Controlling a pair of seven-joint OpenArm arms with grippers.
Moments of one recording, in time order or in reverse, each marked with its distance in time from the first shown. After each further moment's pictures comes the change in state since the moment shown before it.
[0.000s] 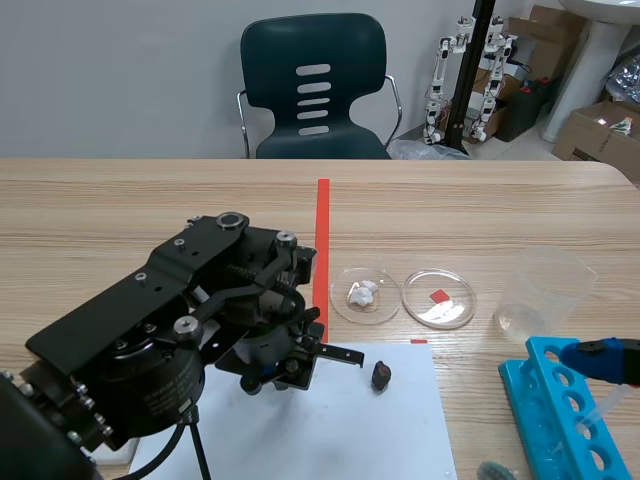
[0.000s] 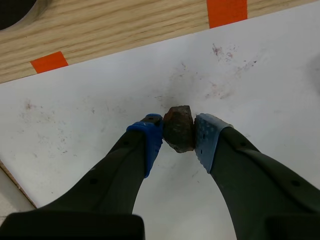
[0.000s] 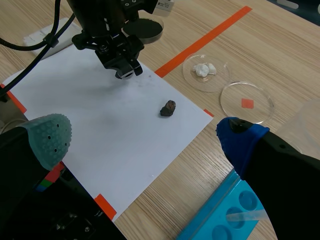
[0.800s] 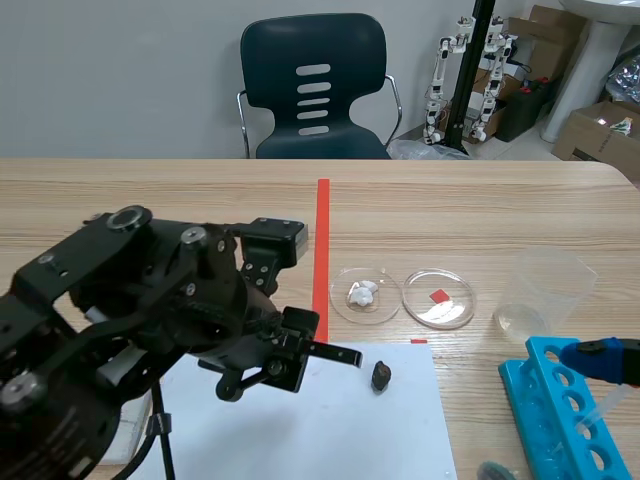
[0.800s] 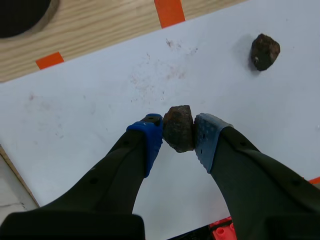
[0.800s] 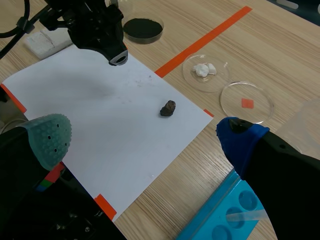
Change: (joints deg) left arm 8.9 -8.1 0.0 21.5 -6.5 -2.1 -1.2; right arm 0.0 0.0 0.0 0.0 0.0 0.0 0.0
